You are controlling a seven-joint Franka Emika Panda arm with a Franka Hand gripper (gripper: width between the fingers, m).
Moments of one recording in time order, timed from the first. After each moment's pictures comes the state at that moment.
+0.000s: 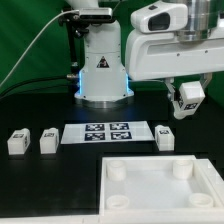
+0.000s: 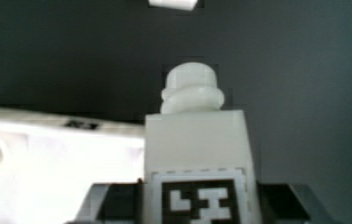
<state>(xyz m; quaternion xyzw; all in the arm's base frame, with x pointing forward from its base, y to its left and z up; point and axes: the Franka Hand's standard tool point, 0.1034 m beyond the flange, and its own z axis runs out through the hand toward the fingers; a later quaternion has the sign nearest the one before) 0.479 0.128 0.127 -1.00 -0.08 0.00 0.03</state>
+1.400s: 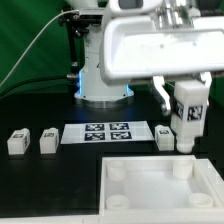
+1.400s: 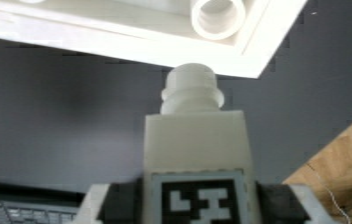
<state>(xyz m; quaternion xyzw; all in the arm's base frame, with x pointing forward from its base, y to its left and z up) 0.614 0.092 0.137 -0.95 -0.10 -0.28 0.03</state>
